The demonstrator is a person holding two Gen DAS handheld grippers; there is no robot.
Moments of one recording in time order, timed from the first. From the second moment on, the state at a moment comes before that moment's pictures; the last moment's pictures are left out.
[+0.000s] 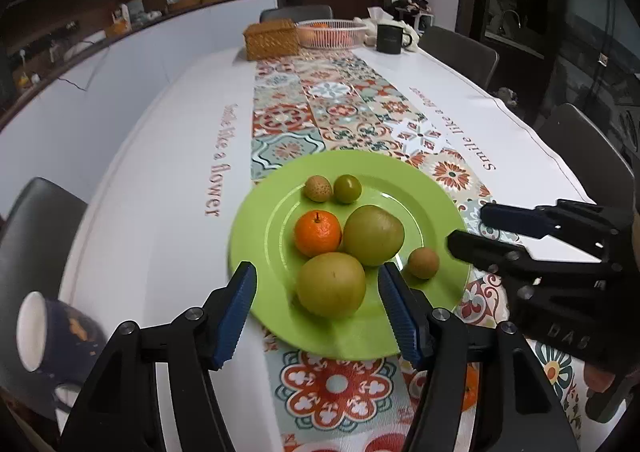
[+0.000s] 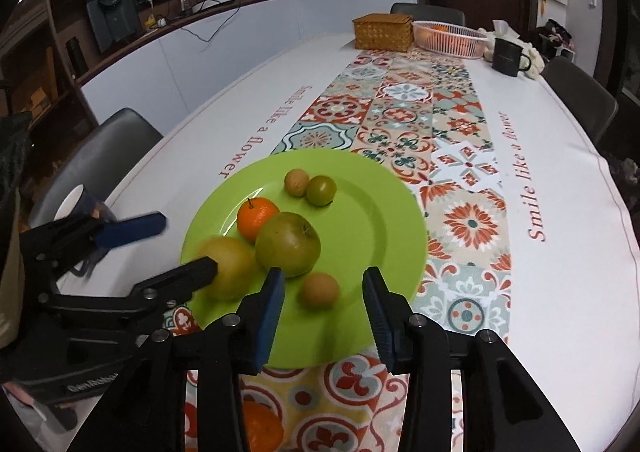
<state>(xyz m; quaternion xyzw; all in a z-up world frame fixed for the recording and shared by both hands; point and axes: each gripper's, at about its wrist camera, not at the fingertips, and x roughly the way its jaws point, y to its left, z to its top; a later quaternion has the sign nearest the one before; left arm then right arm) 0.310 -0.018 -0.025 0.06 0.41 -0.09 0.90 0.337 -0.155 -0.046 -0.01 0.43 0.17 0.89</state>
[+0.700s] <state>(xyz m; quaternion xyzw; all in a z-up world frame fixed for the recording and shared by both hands) 0.202 -0.022 0.045 0.04 0.33 -0.05 0.94 0.231 -0.180 0.025 -0.02 0.33 0.15 0.93</state>
